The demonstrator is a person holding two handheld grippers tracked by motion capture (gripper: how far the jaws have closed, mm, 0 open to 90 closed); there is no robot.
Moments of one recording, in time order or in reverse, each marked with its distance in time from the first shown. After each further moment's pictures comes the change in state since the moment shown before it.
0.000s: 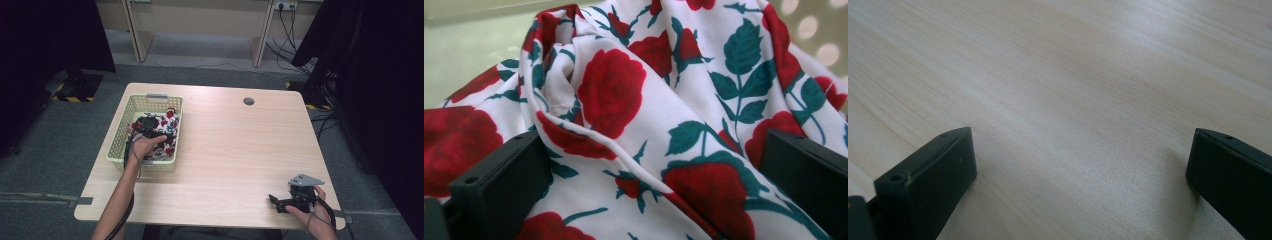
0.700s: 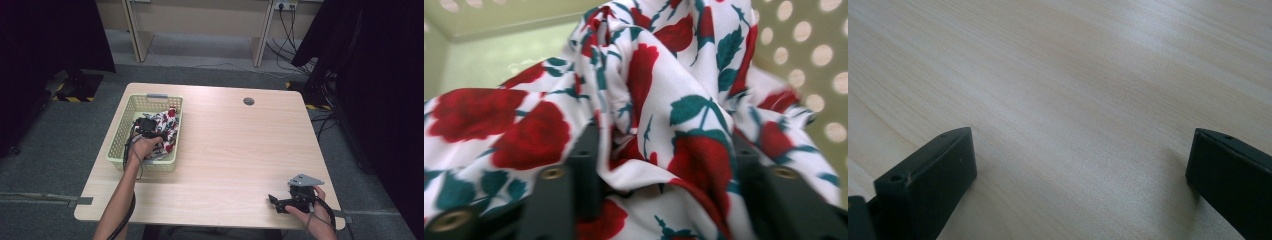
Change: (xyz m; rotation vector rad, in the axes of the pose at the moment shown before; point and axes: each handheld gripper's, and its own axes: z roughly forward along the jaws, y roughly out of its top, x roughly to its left) left arm 0.007 -0.005 -0.007 -0.066 0.023 0.054; right arm 0.001 0.000 0.000 0.001 0.002 -0.002
